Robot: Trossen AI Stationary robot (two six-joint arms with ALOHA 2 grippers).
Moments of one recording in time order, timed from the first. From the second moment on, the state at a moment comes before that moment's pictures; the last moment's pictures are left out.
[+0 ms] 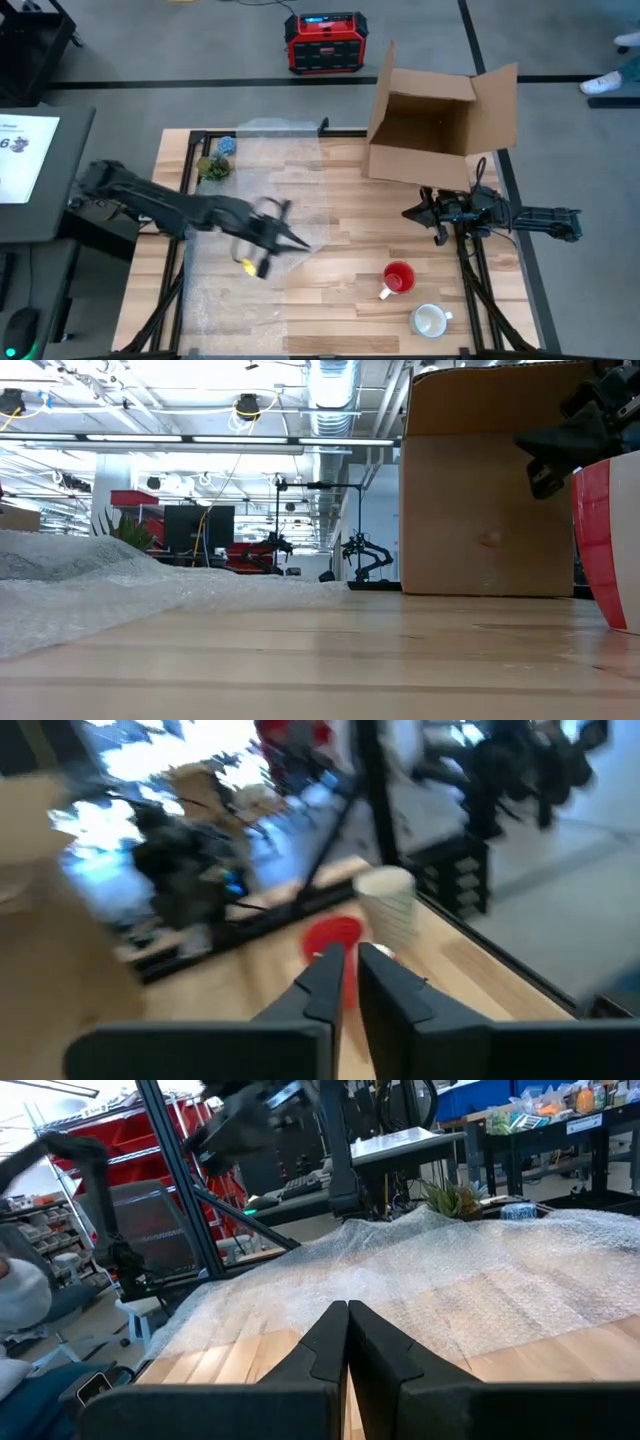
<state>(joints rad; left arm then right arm) -0.26 1.30 0.92 0.18 0.04 0.29 -0.10 0.01 0.01 0.04 -0.16 0.24</state>
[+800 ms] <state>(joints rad) -0.26 2.26 2.05 -0.51 0.17 0.82 -0.10 0.01 0.01 0.04 -0.16 0.24</state>
